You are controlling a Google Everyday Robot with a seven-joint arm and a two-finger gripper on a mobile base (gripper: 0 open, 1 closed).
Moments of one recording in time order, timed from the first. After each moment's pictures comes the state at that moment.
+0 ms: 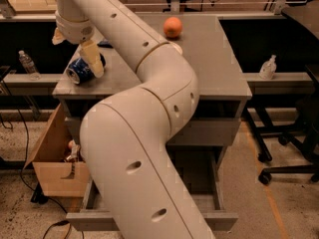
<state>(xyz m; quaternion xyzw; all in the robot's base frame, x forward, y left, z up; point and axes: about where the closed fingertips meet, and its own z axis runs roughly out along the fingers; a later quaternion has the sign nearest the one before) 0.715 0.239 0.884 -0.93 0.32 -0.02 0.15</state>
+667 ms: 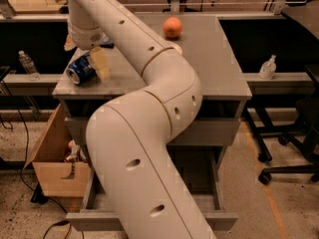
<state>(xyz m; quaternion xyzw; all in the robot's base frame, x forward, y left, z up) 0.727 0.223 0.855 -0.92 0.36 0.00 0.14</state>
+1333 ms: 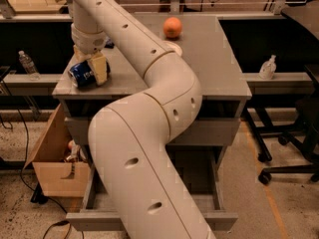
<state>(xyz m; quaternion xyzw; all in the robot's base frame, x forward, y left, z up) 0.727 0.222 0.836 -0.92 0.36 0.03 0.14</state>
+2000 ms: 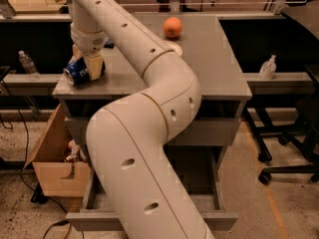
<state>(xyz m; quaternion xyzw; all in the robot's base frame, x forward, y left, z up) 0.727 0.222 0.839 -0.92 0.36 0.03 0.14</state>
